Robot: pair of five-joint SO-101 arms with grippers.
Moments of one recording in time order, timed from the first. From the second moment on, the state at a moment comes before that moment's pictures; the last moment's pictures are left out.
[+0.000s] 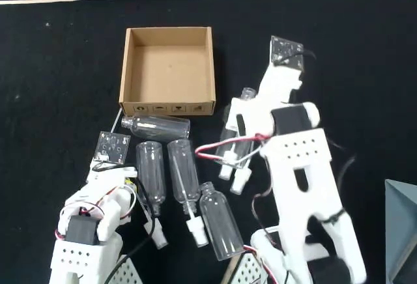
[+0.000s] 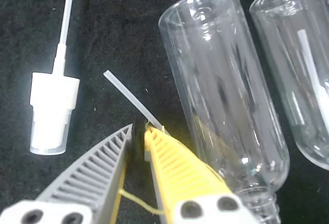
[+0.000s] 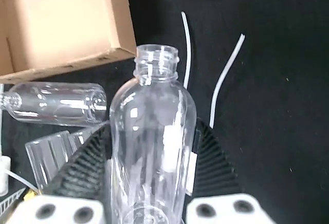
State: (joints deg) left arm 2.7 -103.7 96.1 70.4 -4.0; right arm -11.6 -32.2 31.1 73.4 -25.8
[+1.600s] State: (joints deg) left arm 2.6 -103.7 96.1 70.4 -4.0; right arm -11.6 -60.8 58.0 46.5 -18.2
